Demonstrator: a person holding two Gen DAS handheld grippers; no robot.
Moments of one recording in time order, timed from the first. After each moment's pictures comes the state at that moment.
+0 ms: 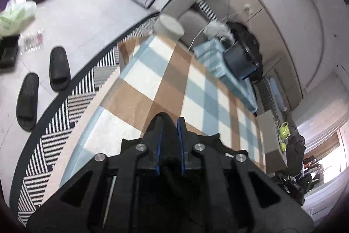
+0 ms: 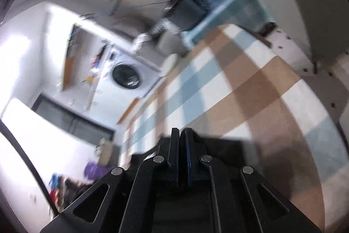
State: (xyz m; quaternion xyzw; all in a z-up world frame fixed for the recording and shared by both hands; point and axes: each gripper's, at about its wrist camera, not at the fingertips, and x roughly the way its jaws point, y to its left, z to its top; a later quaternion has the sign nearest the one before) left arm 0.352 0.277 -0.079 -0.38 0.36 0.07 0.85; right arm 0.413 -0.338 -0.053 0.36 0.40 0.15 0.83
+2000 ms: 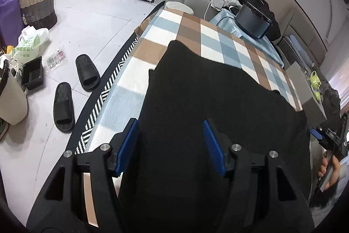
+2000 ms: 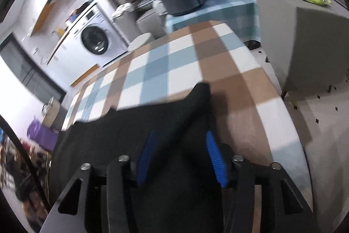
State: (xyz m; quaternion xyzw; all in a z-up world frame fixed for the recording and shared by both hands) left arm 0.246 0.195 -0.083 -0.23 0.42 0.10 0.88; right arm 0.392 -0.302 -0.059 0.15 0.44 0.13 0.88
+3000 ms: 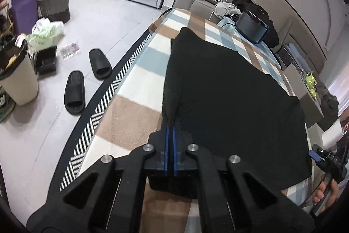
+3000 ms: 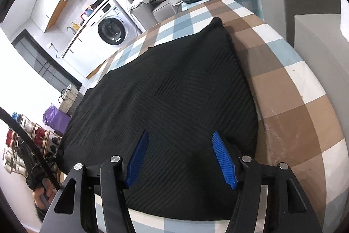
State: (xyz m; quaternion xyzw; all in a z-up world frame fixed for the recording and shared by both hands) left arm 0.102 0.173 -0.096 -0.24 0.38 0.12 0.88; right arm 0.220 -0.278 -0.073 0.17 0.45 0.16 0.86
